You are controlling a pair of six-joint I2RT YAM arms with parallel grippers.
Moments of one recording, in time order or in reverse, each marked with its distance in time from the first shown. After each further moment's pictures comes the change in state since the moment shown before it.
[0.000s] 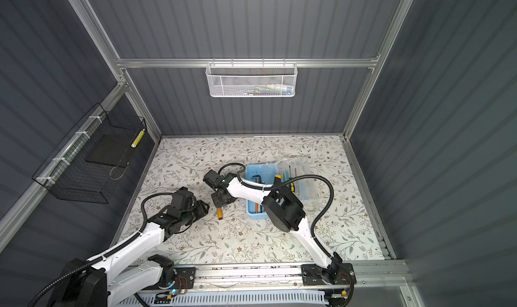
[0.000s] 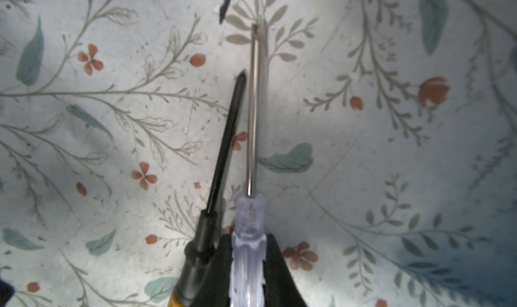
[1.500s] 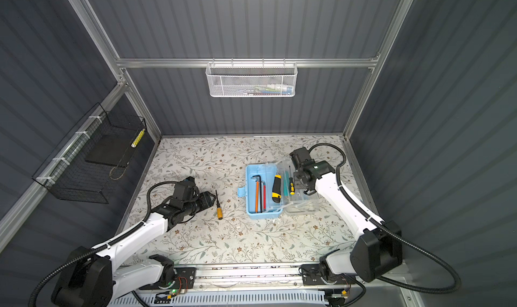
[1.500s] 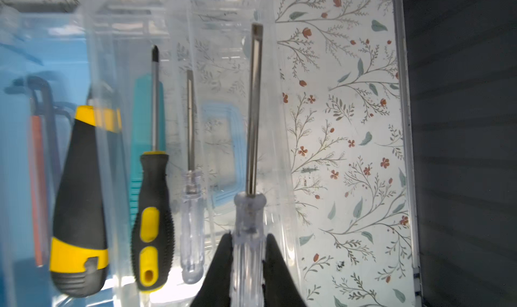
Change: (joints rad) left arm -0.001 0.100 0.124 0.037 0.074 0.121; right arm -0.598 -0.964 -0.721 -0.202 0.340 -0.137
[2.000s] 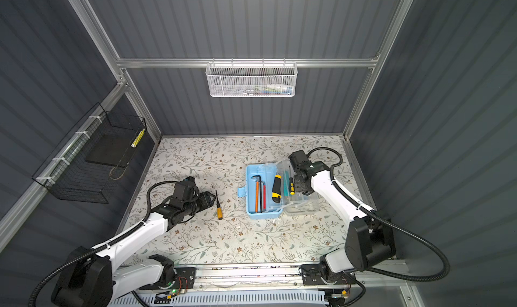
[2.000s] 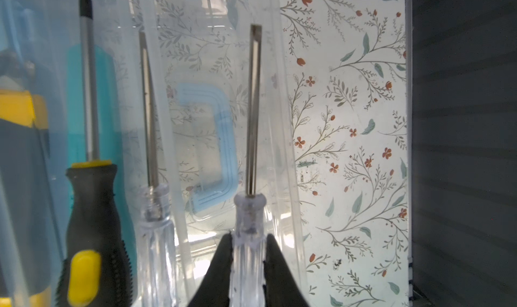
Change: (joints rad) left arm 0.000 0.001 0.003 -0.004 -0.004 0.008; right arm -0.024 0.078 -0.027 0.030 0.023 -0.010
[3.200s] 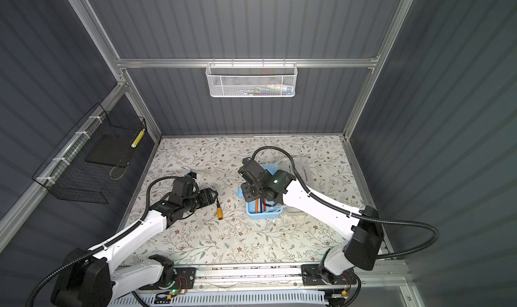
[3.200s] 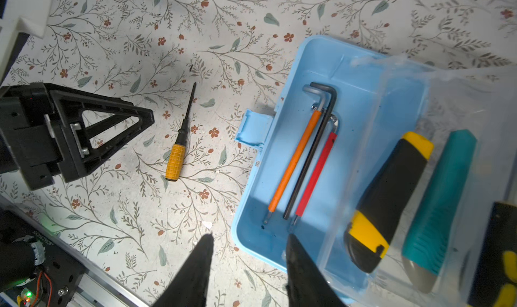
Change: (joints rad) left arm 0.000 -0.008 0.063 -0.041 0.045 0.063; right arm 0.572 0.057 0.227 0.132 -0.218 0.135
